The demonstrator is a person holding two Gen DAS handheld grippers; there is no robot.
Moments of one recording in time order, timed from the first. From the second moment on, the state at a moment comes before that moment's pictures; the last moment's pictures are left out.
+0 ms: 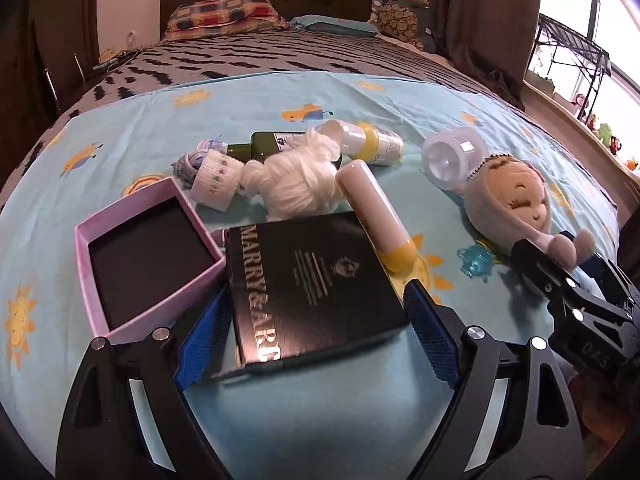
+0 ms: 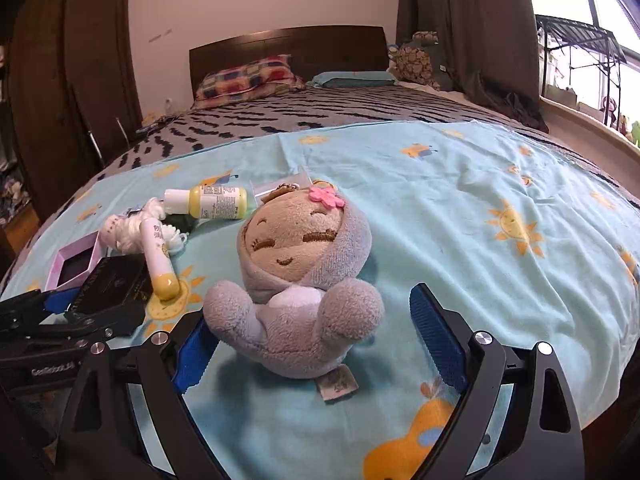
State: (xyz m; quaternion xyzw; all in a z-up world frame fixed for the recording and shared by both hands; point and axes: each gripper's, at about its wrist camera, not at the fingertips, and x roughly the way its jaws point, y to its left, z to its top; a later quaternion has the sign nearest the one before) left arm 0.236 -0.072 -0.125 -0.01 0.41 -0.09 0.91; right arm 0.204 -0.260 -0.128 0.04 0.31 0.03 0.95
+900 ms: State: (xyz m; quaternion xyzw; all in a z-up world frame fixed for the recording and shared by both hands) left arm 0.142 -0.034 -0.090 0.00 0.36 -0.12 0.92; right arm 0.116 -0.239 -0.081 0.02 0.26 0.06 0.96
